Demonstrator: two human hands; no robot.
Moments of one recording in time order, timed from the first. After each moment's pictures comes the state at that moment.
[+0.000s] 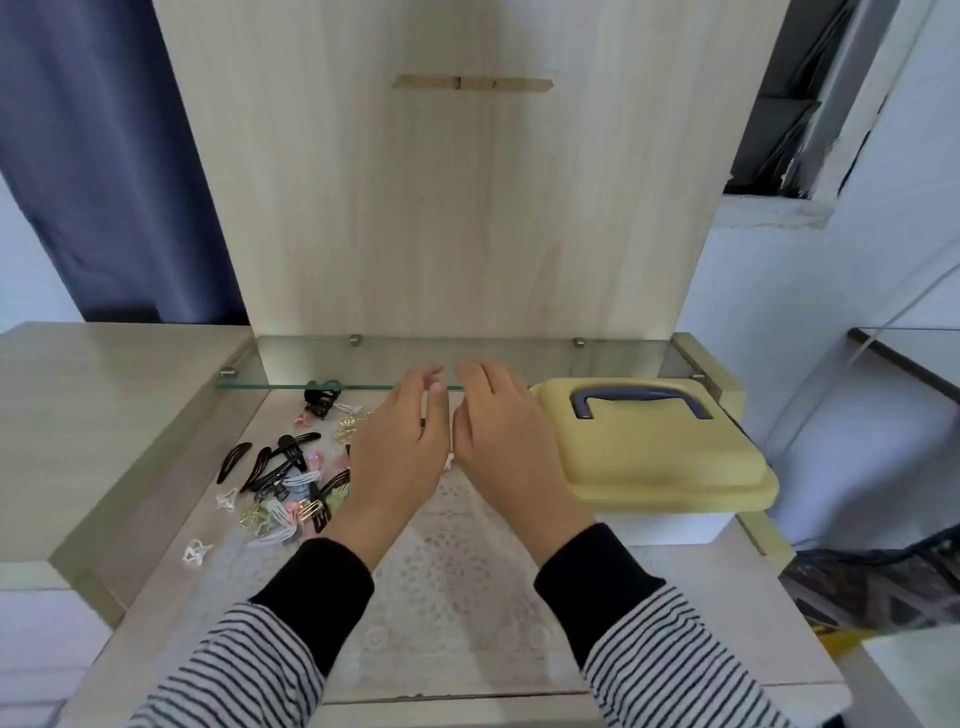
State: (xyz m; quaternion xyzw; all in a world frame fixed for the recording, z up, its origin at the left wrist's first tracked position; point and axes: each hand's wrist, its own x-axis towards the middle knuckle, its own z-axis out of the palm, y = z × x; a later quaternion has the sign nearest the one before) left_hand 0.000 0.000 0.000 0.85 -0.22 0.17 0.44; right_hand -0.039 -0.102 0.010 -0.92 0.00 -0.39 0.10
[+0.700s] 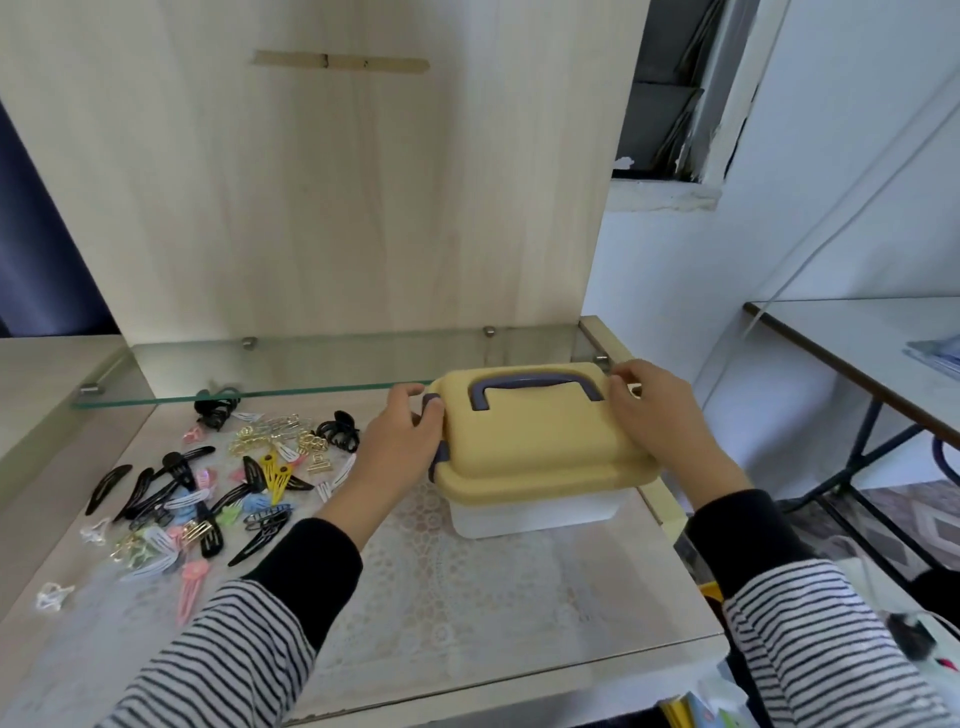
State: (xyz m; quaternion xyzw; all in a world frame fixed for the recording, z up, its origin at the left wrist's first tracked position) left_hand -0.004 -0.088 -0.012 0.84 -0.19 -0.07 0.50; right_hand -0.123 -0.313 0.021 -0.89 0.30 -0.24 0.26
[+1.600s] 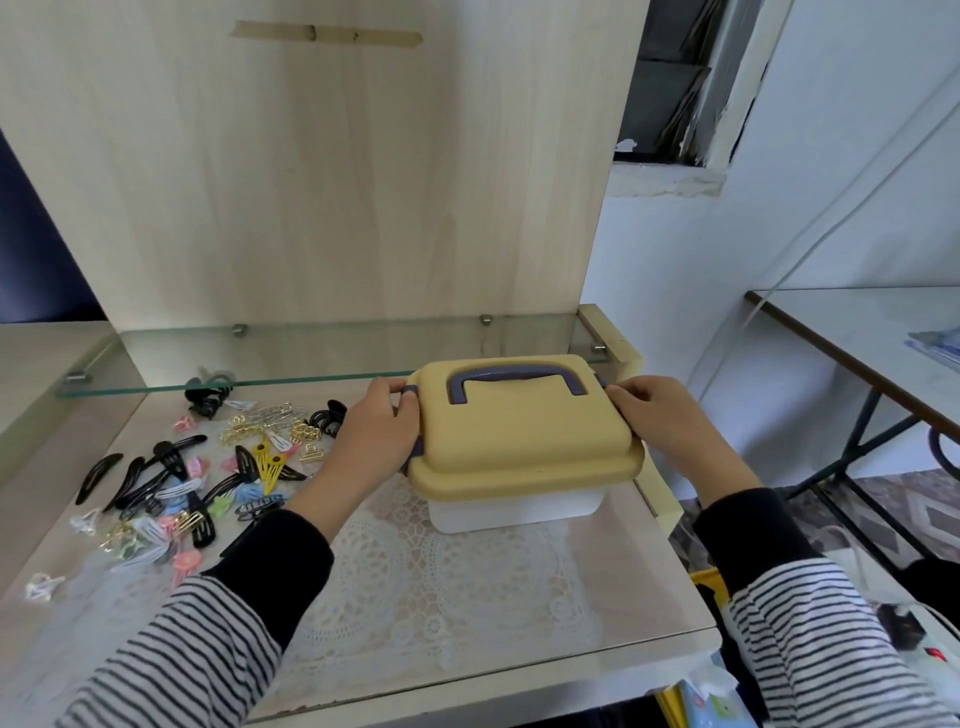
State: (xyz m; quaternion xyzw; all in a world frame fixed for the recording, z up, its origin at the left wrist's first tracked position) left_hand 0.000 -0.076 -0.002 0.85 -0.18 -0.08 0.48; right_hand -0.129 -0.325 0.012 -0.85 0.32 -0.17 0.39
